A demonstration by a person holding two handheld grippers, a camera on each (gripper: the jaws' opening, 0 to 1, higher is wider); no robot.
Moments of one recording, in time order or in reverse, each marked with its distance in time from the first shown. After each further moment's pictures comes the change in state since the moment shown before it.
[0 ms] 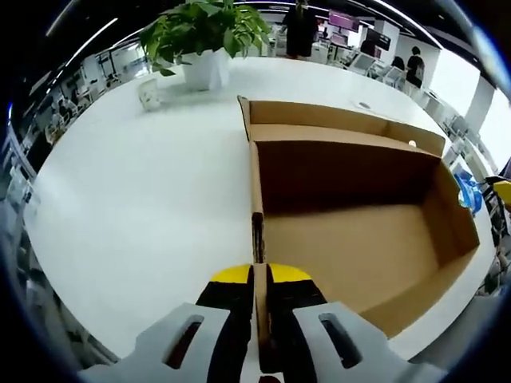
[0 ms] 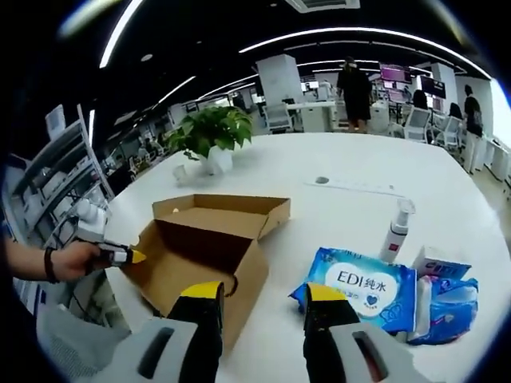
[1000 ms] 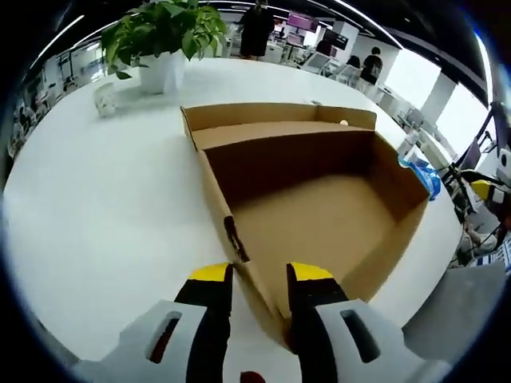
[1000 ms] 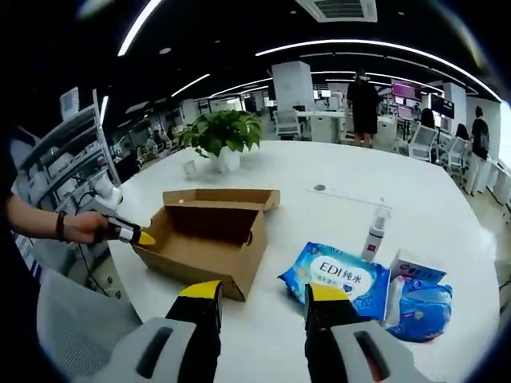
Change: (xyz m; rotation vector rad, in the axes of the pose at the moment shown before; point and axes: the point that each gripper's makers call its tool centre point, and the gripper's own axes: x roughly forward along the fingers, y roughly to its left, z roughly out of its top) left arm -0.006 -0.023 -0.001 0.065 0.020 -0.252; right arm -0.070 0.012 -0.019 -0.113 -0.010 0.007
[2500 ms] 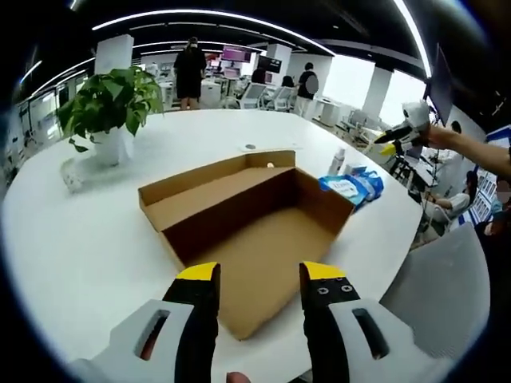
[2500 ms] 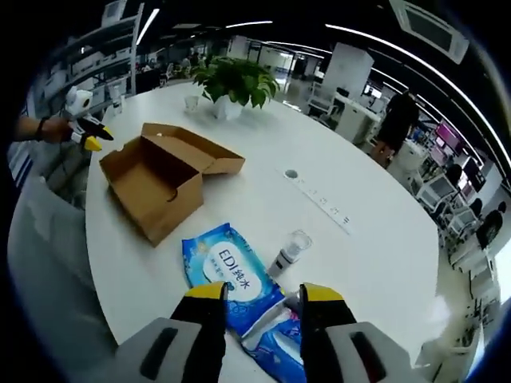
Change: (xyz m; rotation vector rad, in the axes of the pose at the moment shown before) left arm -0.070 -0.054 0.042 0.237 -0.192 -0.241; right arm -0.008 -0.135 0.034 -0.423 0.242 -0.047
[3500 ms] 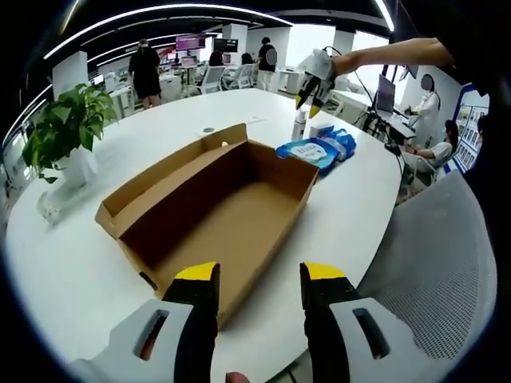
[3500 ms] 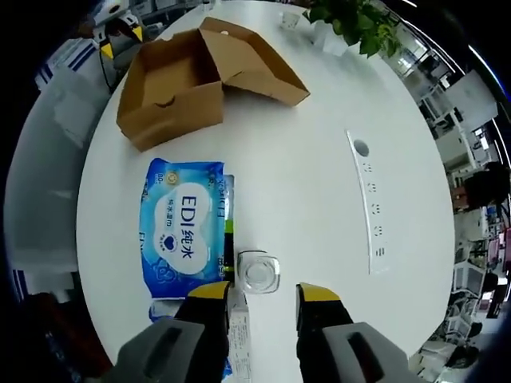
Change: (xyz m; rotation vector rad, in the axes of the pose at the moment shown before) left arm 0.010 -0.048 -0.024 0.223 0.124 -0.113; right arm 0.107 -0.072 -0.003 -0.564 0.388 0.303
